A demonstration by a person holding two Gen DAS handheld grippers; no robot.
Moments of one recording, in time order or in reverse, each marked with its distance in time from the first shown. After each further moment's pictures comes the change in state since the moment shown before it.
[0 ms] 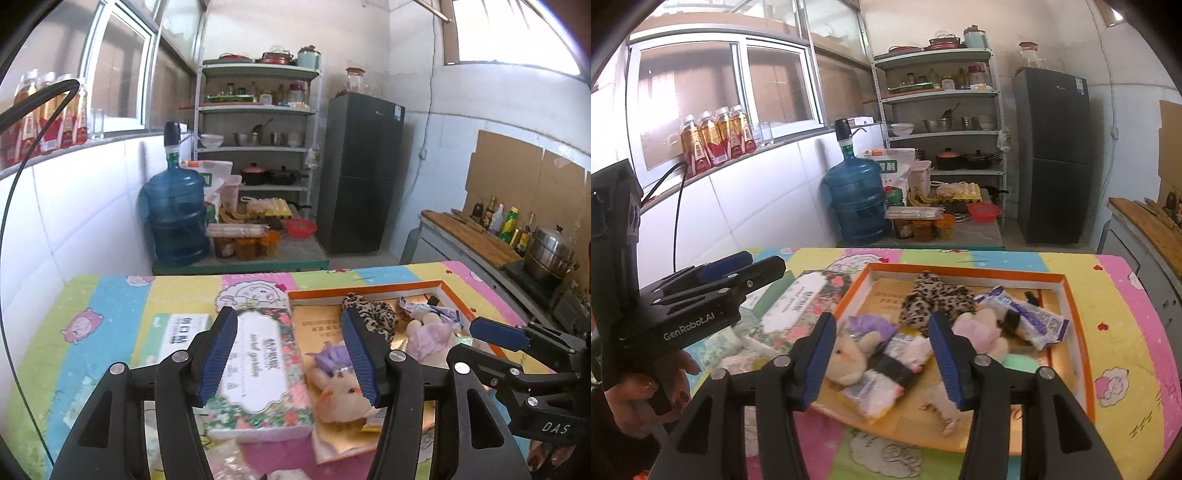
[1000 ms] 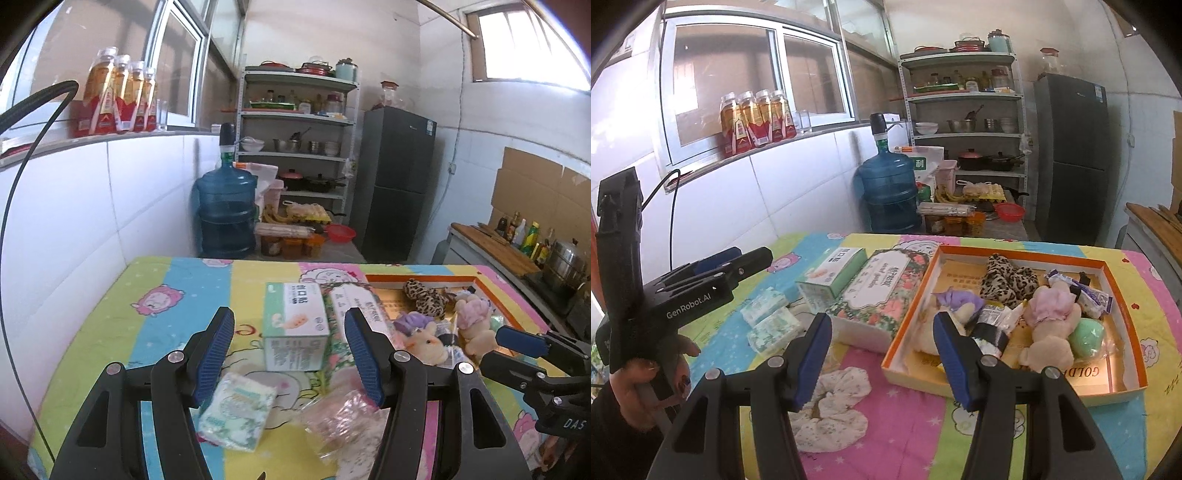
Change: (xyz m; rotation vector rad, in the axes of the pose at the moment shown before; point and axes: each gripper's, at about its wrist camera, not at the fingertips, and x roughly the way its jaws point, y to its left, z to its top) left arm -0.068 0.093 -0.037 -0.055 -0.031 0.104; right arm -0.010 0.089 -0.031 -0.042 0.003 0.045
